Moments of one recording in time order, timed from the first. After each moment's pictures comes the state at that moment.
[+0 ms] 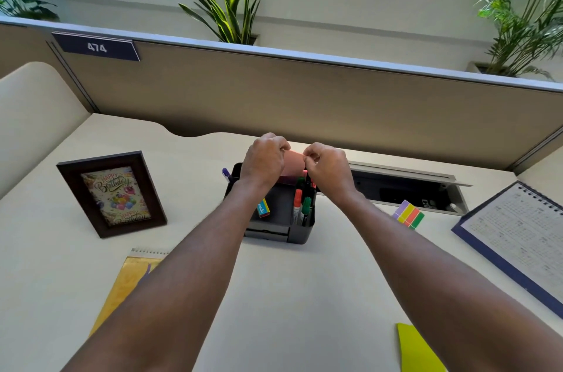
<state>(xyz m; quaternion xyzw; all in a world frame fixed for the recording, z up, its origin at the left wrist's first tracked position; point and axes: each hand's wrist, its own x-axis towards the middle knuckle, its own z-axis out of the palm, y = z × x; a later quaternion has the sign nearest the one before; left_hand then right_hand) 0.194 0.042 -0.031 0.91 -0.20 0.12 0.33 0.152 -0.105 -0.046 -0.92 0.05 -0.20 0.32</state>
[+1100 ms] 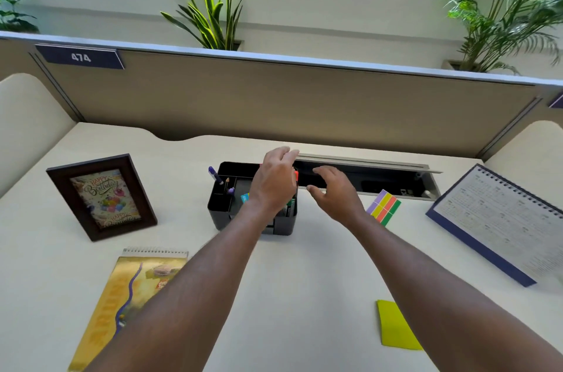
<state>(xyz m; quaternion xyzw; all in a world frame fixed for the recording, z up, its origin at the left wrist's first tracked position) 0.130 0.010 -0.040 0.90 -0.28 0.10 0.31 0.077 -0.152 -0.083 -0.95 0.07 -0.11 0.27</state>
